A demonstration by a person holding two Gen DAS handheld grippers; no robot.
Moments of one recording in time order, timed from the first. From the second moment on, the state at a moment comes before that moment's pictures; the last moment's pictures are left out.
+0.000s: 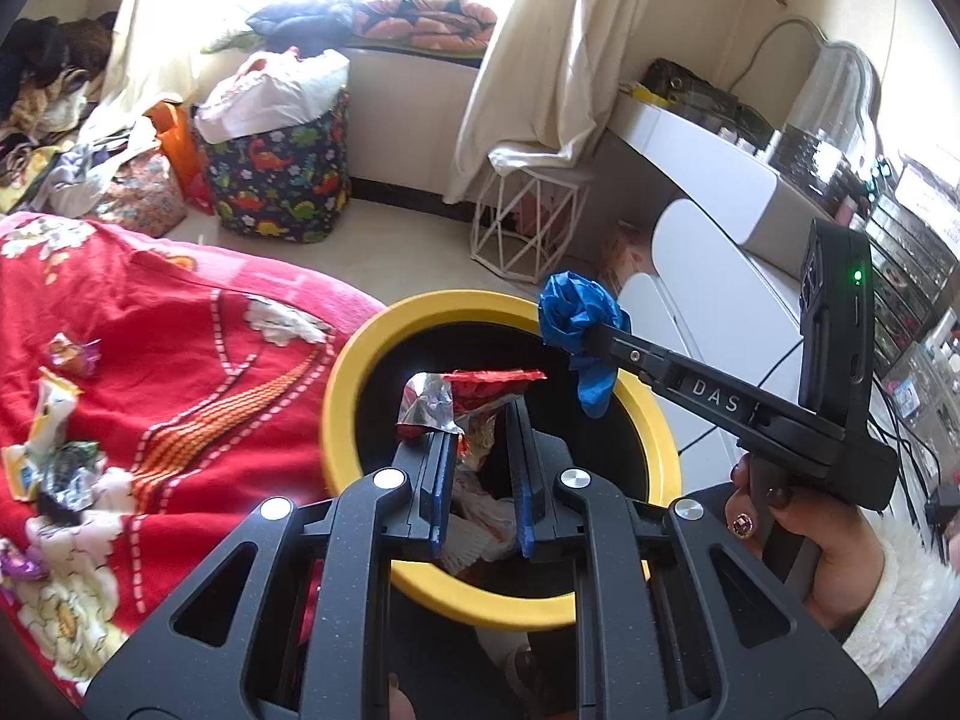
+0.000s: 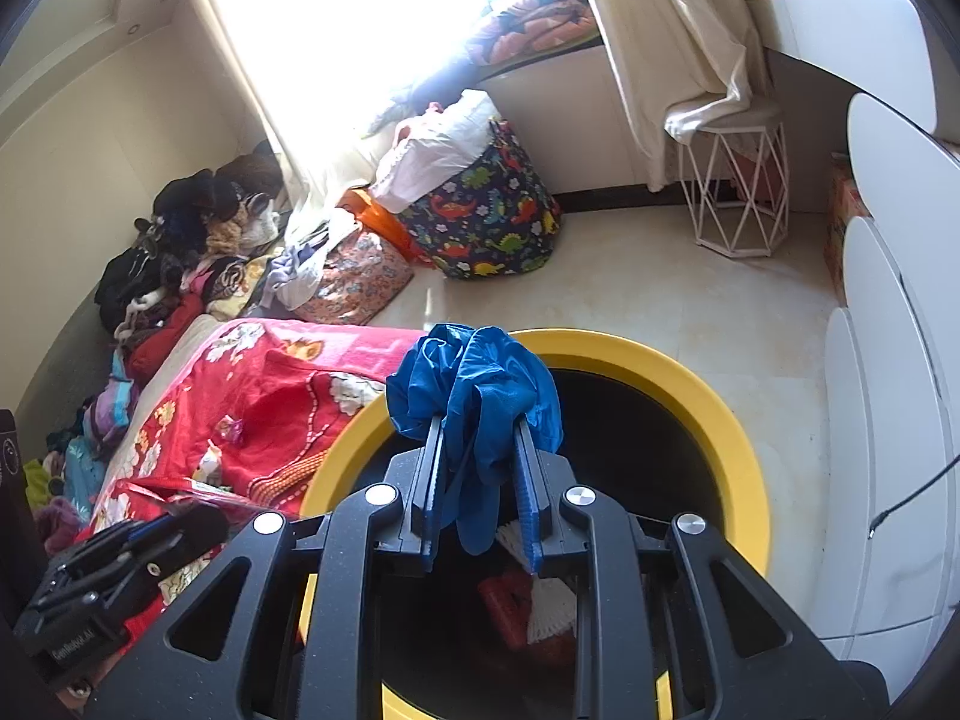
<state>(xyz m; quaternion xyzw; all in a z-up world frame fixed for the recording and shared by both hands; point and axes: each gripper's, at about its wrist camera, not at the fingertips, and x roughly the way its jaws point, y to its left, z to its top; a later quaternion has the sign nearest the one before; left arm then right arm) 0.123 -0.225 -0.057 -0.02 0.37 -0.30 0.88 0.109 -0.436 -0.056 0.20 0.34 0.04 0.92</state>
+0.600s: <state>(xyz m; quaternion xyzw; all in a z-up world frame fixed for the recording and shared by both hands) 0.132 -0.225 -0.061 -0.03 0.37 -0.29 0.88 0.102 -0.460 -0.061 0.23 0.32 0.00 0.92</state>
